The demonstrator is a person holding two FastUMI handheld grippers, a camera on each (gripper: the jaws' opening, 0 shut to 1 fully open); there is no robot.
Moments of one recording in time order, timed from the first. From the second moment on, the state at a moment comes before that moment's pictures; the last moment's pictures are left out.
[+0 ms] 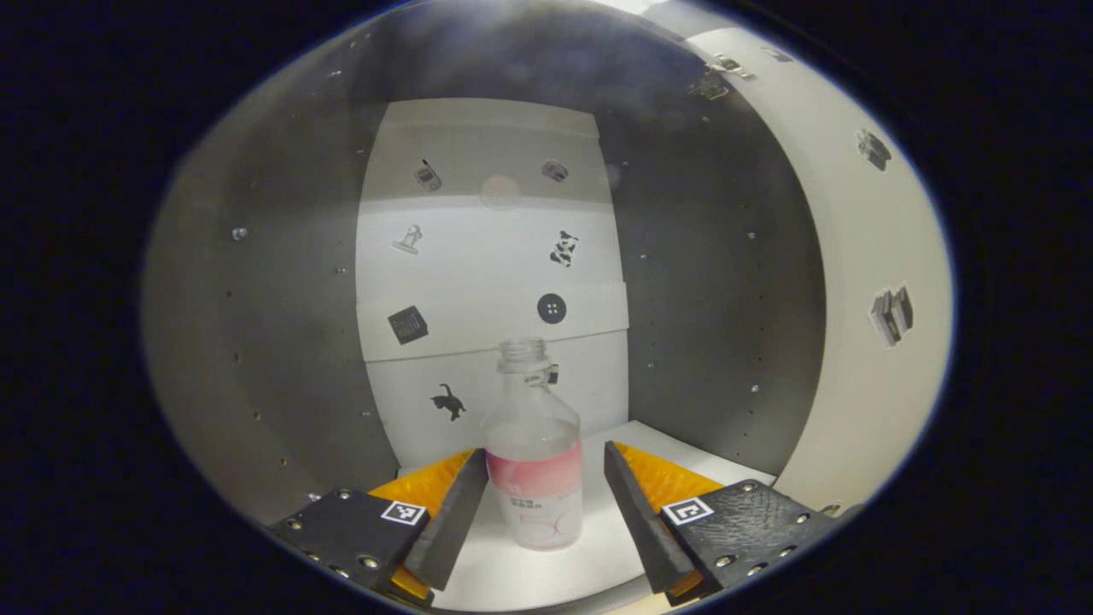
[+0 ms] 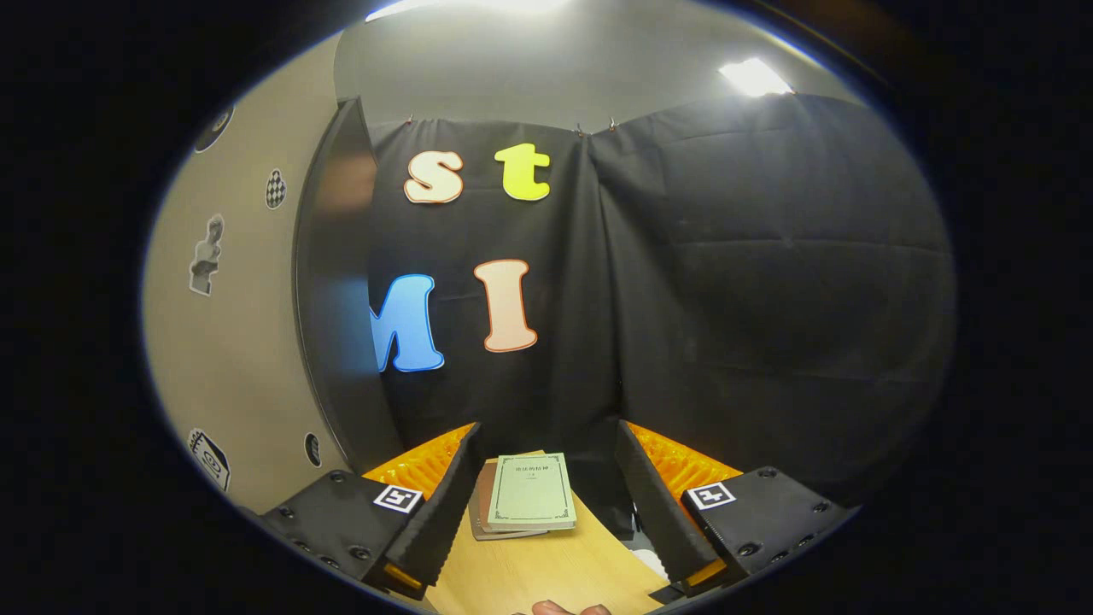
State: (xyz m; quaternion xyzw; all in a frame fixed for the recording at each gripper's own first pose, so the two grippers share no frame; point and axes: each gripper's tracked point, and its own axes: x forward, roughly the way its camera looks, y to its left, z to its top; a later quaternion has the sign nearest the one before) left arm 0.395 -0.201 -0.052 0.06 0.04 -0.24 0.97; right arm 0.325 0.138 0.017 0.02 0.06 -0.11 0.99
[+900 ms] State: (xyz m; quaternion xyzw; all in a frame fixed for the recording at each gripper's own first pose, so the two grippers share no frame) left arm 0.402 -0.209 -0.053 0.06 0.02 -0.24 0.97; right arm 0.345 0.117 -0.002 0.05 0.06 -0.12 0.99
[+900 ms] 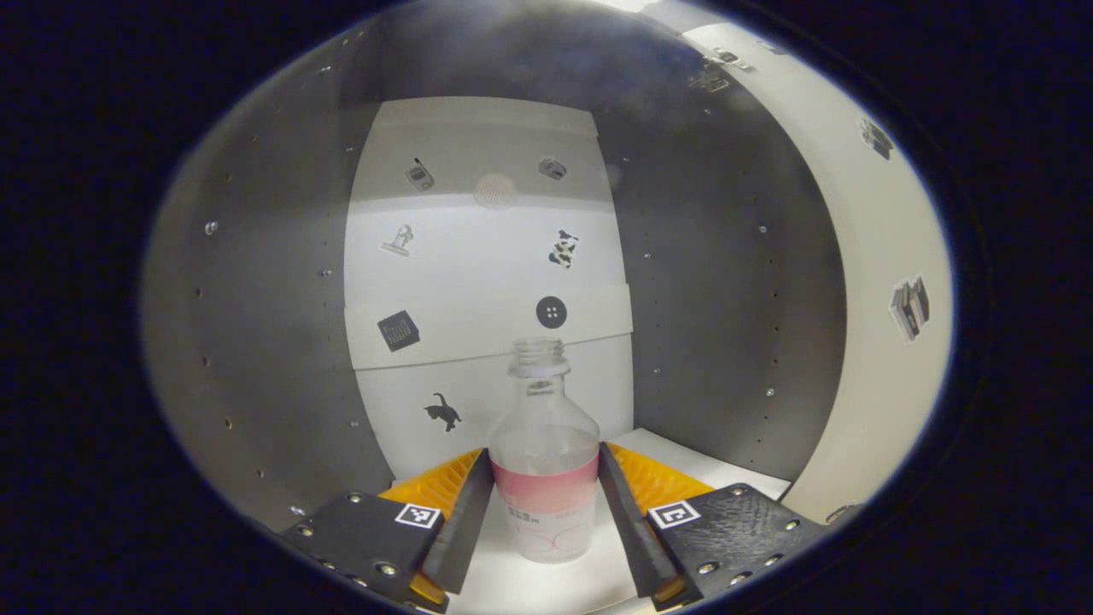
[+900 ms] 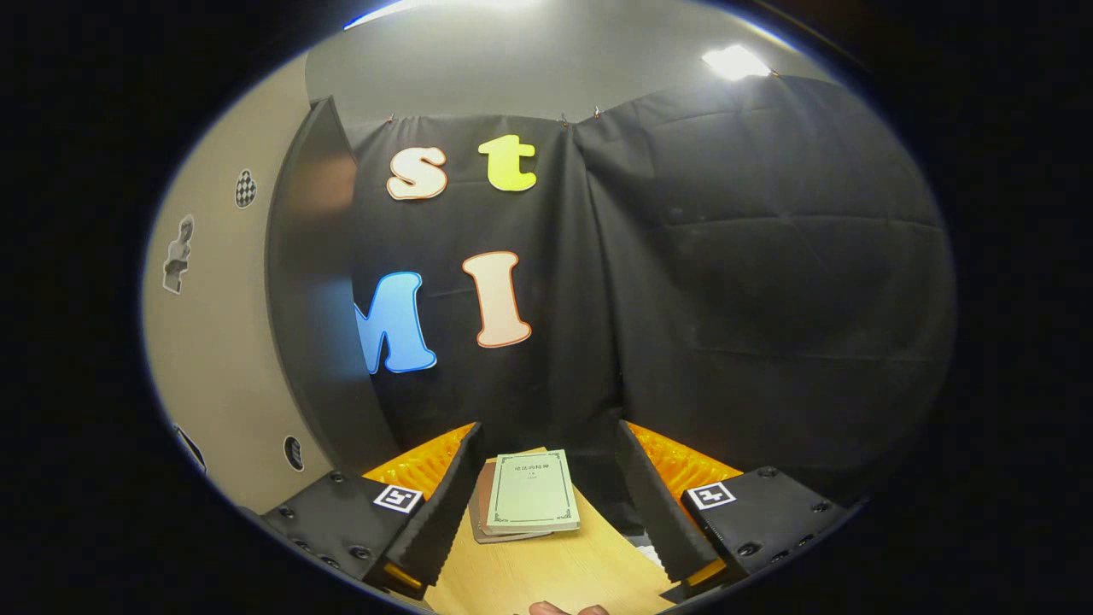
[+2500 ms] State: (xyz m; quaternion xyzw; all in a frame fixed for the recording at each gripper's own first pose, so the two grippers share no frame) left arm 0.139 -0.020 -0.022 0.09 -0.02 -0.24 0.97; right arm 0.234 0.171 0.007 0.08 0.03 -0.13 0.99
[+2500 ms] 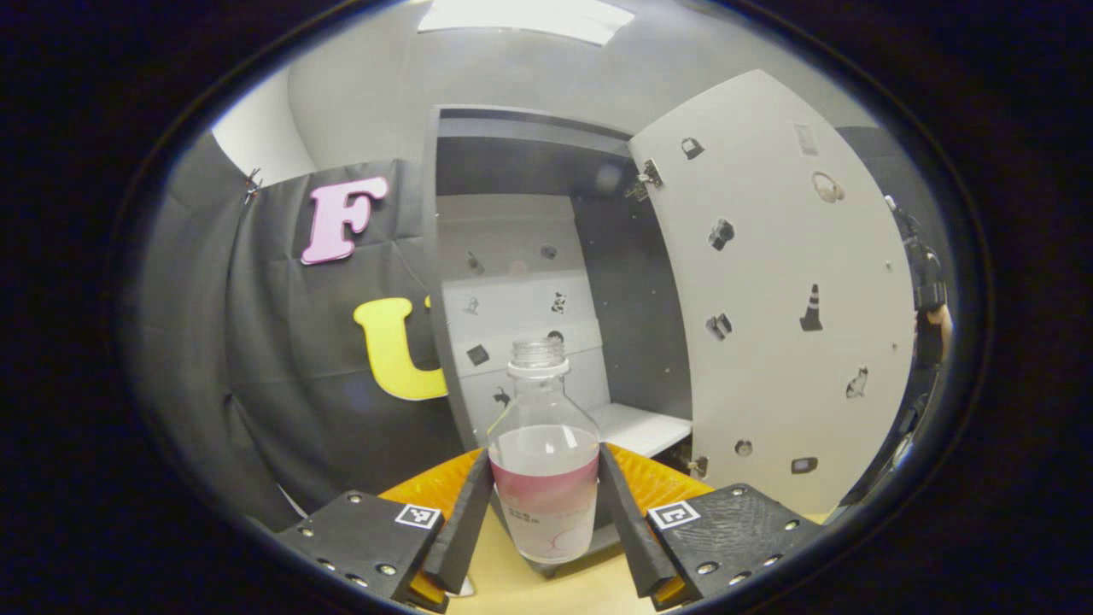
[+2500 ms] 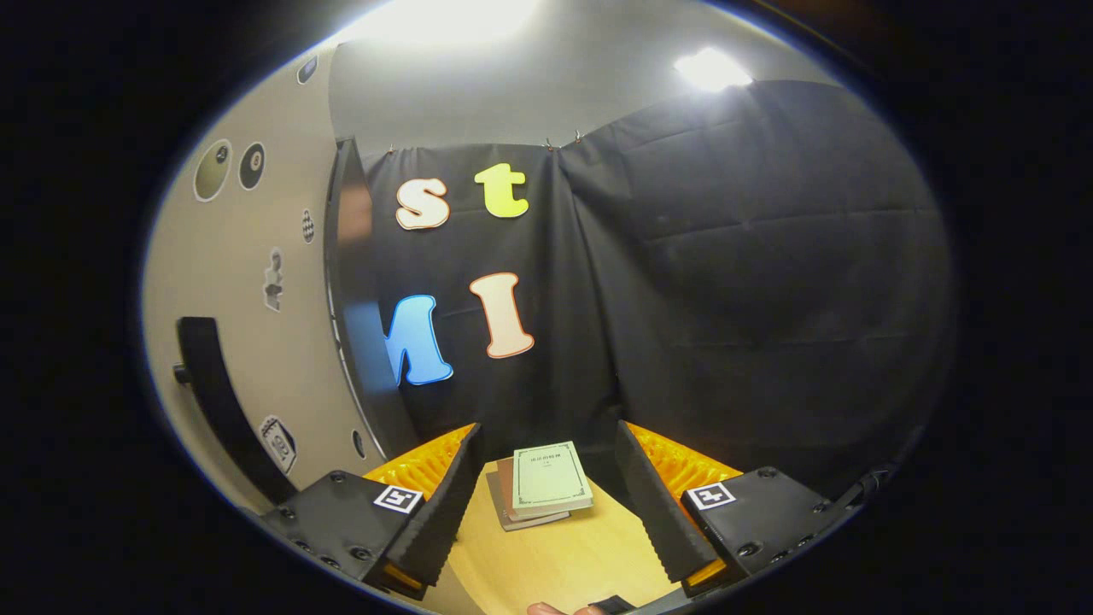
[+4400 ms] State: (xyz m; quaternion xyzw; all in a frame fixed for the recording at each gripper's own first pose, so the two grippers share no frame) left arm 0.107 0.111 -0.401 0.04 0.06 -0.11 0.99; right arm 0.129 0.188 -0.077 0.08 0.16 -0.20 0.96
